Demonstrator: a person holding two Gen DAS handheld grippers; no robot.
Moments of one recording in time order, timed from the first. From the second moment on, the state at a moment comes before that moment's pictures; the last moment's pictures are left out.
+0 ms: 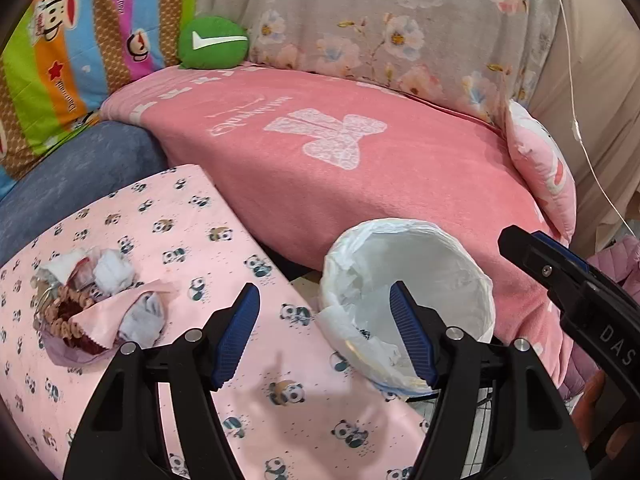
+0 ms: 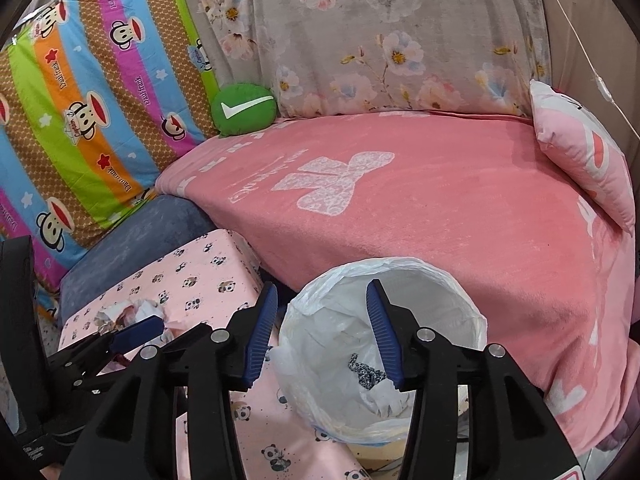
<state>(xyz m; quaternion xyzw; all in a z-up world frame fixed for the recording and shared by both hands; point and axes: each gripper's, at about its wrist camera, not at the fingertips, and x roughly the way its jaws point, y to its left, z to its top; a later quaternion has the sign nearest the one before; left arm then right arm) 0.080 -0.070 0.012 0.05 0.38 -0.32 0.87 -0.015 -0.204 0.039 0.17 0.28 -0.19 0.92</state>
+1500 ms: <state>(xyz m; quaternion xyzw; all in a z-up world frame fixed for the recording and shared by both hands) 0.181 0.194 -0.085 -0.11 0.48 -0.09 0.87 0.143 0.003 -0.027 0.12 0.40 -0.03 0.91</state>
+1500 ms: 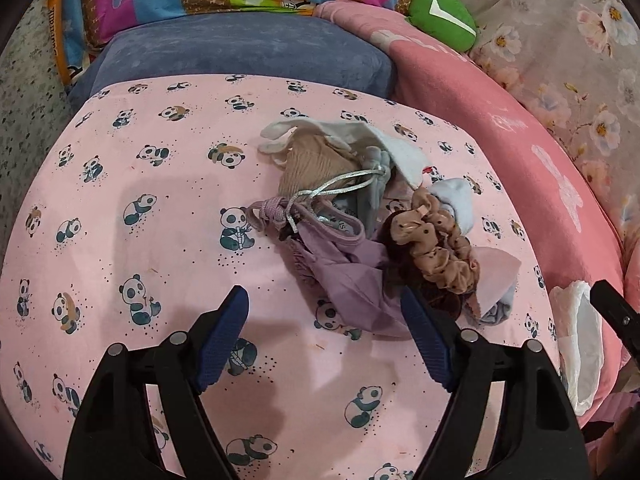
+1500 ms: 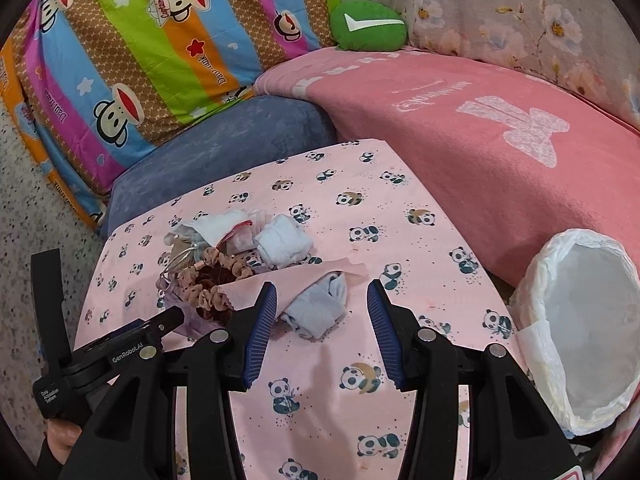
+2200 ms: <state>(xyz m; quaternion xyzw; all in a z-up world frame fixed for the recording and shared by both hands) 0.189 0.188 -0.090 -0.12 0.50 -0.15 0.85 0.195 0.038 -0.087 0.09 0.47 0.01 0.88</state>
